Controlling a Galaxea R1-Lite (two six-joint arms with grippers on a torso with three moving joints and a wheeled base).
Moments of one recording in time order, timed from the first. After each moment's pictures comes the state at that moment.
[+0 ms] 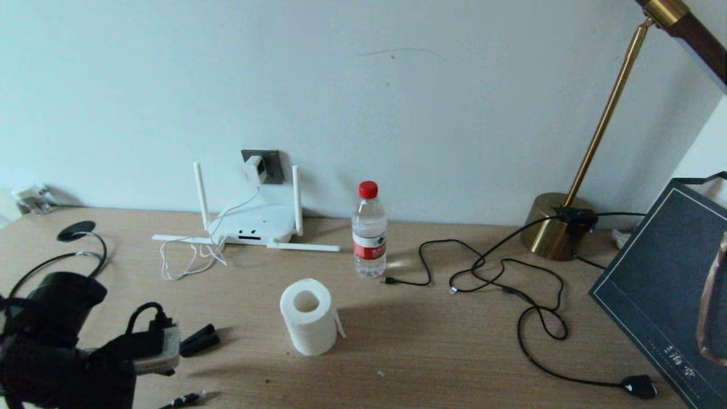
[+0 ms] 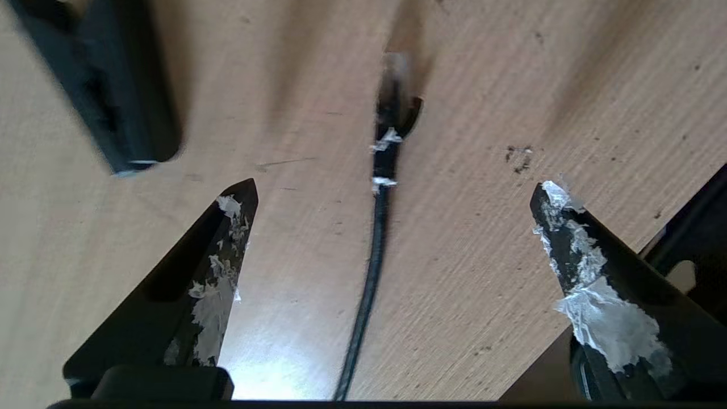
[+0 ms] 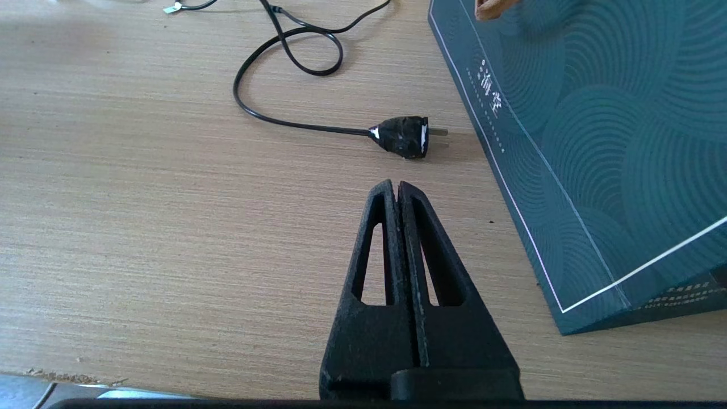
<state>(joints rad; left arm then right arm) 0.21 1.63 -0.68 0.38 -0.31 1.31 -0.01 0.00 -0.12 0.30 0.00 0.00</state>
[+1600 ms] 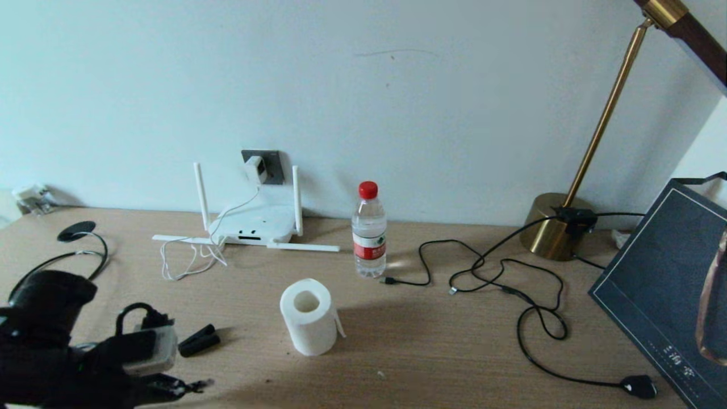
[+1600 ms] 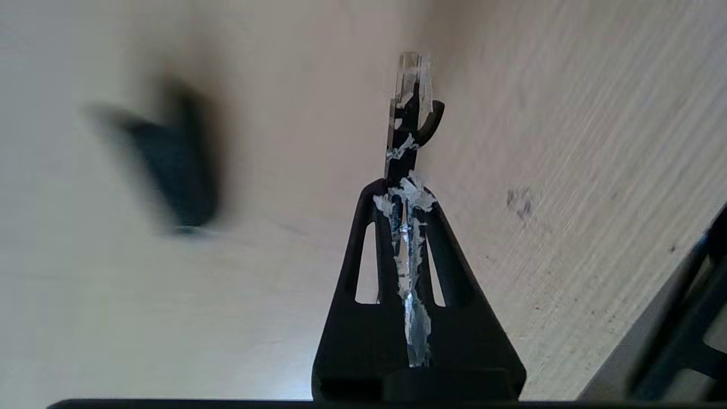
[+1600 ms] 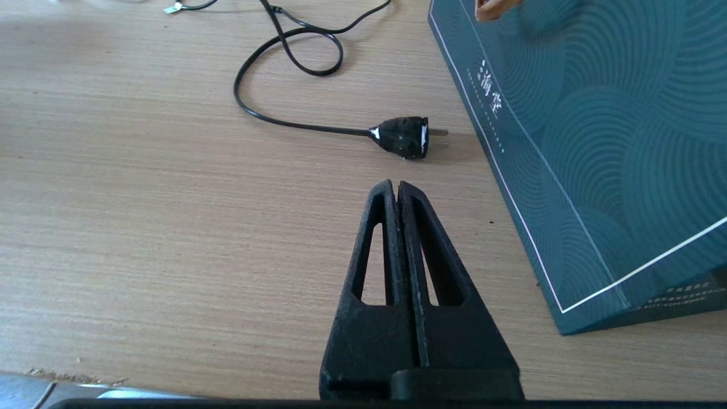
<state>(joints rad) 0.19 1.56 -0.67 0.30 -0.45 1.41 -0.01 0.00 -0.12 0.30 0.00 0.00</state>
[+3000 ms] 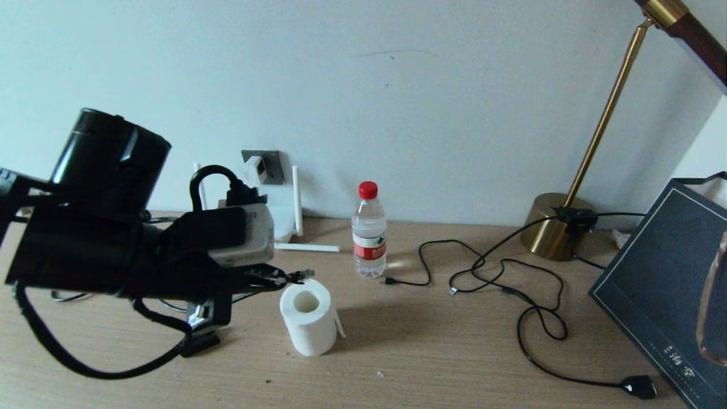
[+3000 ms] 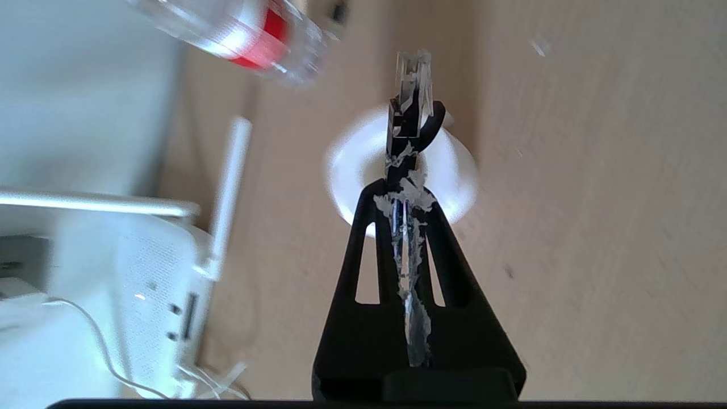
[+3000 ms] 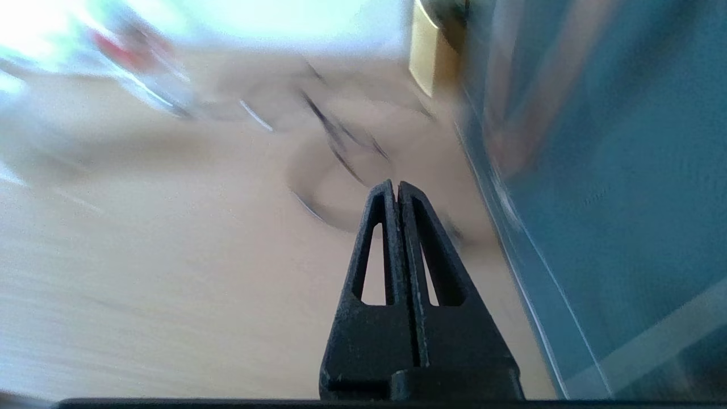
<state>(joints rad) -0.44 1.48 -1.15 0.36 -0.28 1.01 -0.01 0.10 -0.36 0.25 0.15 0.06</state>
